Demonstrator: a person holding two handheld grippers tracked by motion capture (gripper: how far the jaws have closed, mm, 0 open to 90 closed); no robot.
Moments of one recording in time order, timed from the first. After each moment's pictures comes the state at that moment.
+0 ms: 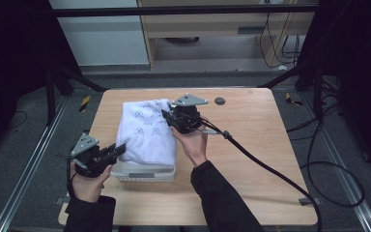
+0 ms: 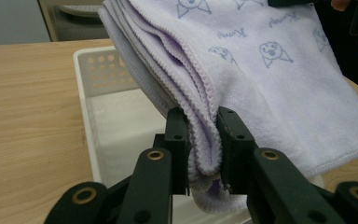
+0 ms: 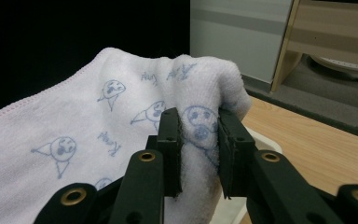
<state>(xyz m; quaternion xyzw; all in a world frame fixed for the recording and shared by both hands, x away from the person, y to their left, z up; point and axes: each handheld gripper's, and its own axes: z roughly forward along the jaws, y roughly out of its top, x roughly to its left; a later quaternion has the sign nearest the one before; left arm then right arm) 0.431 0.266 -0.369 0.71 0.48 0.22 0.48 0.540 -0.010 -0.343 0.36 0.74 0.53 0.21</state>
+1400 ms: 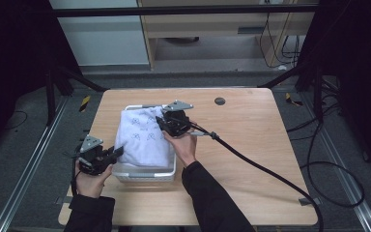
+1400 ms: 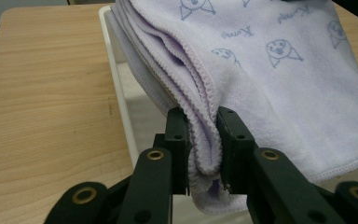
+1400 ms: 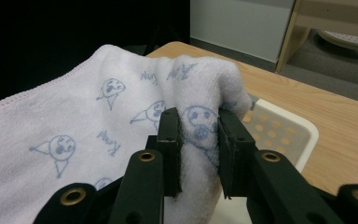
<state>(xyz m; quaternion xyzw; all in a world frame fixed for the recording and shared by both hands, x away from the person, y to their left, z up) 0.454 0.276 -0.403 0.72 0.51 0.22 0.42 0.566 0.019 -0.390 0.38 0.76 0.50 0.20</state>
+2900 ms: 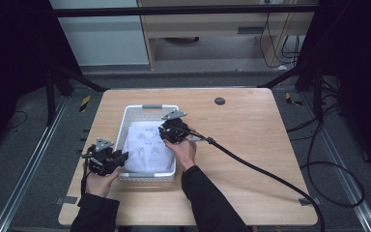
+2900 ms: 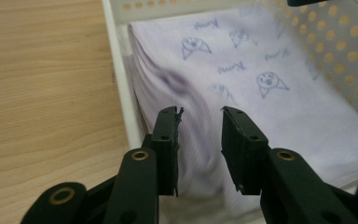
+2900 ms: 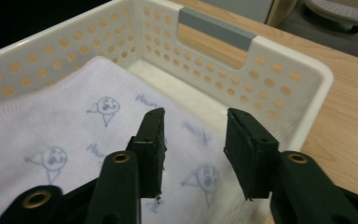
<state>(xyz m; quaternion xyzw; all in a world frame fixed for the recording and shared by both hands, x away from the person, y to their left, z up) 0.468 0.266 -0.431 0.73 0.53 0.22 0.36 0.579 0.026 -0.440 0.39 0.79 0.42 0.22</state>
